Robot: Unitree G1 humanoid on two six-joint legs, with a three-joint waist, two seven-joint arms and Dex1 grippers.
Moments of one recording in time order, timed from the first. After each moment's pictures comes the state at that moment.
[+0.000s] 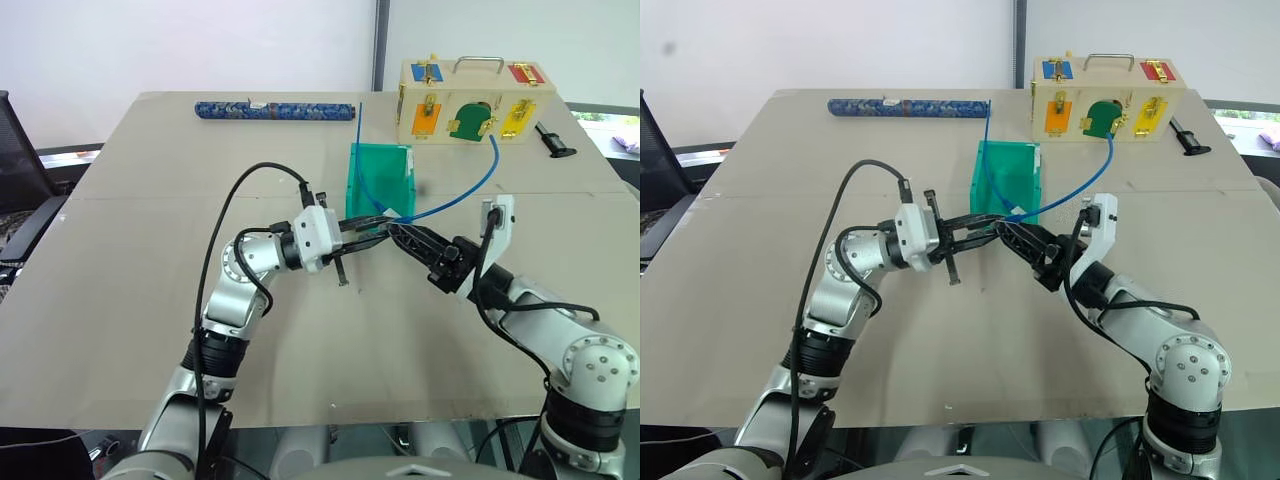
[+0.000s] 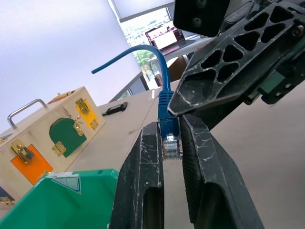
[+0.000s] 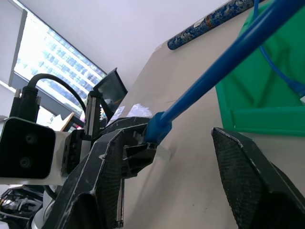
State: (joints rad) left arm -0.47 0.37 -0.17 0.00 -0.26 -0.21 -1.02; right arm -0.23 -0.22 -0.19 -0.61 1.39 1.00 -0.16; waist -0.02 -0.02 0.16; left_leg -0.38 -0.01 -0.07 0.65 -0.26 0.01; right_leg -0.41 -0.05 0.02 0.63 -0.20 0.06
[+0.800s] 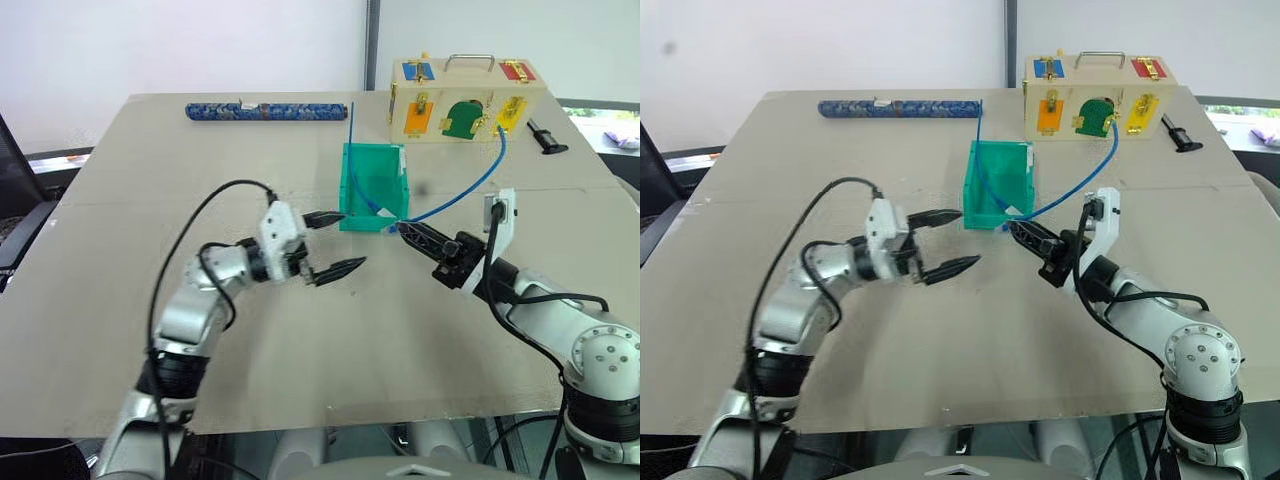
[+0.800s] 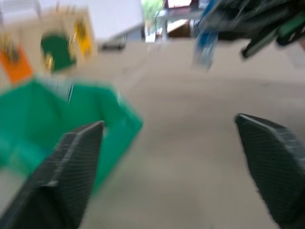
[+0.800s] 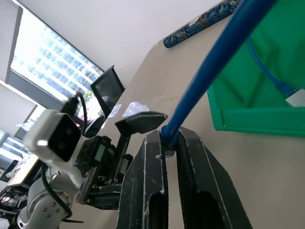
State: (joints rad) left arm -0.32 0.60 -0.03 -0.11 -0.45 0.27 -0.99; right arm -0.24 -0.37 -0.10 -0.56 1.50 0.88 -0.16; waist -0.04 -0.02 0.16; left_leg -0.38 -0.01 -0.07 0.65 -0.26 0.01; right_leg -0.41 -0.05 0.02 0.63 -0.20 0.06
